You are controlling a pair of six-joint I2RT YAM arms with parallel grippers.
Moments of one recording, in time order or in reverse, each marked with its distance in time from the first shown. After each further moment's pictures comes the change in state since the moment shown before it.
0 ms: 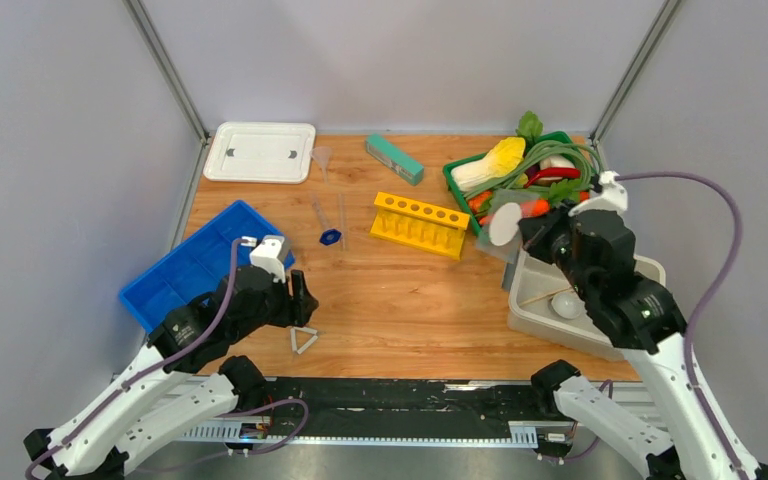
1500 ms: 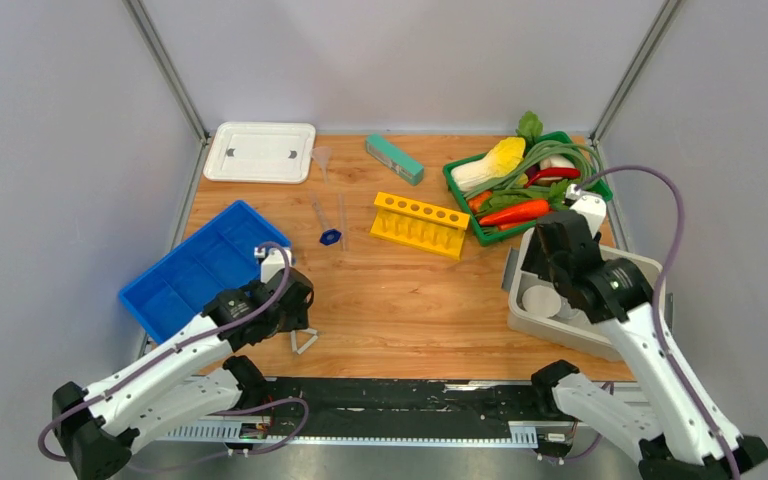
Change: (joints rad) left arm 0.000 0.190 -0.137 -0.106 -0.266 -0.212; right arm -0.042 0.133 -0.018 -0.409 0.370 -0.158
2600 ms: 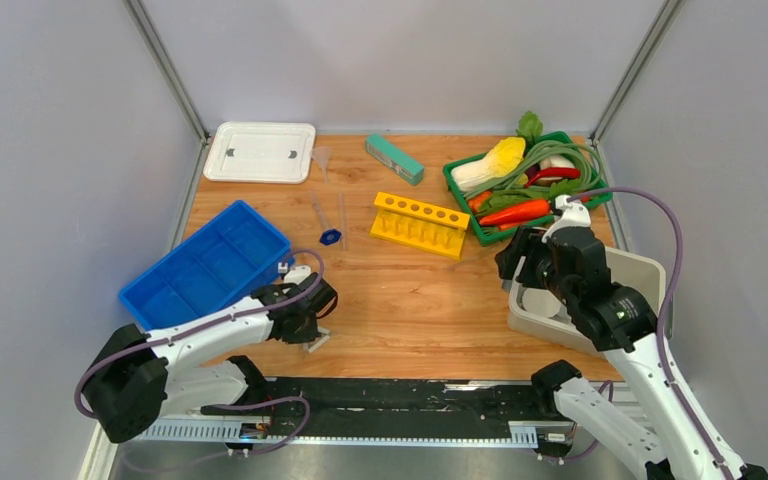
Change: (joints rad) left arm 0.000 0.338 -0.142 0.210 0.127 -0.158; right arm 0.002 -0.214 -0.158 0.288 -0.406 -0.075
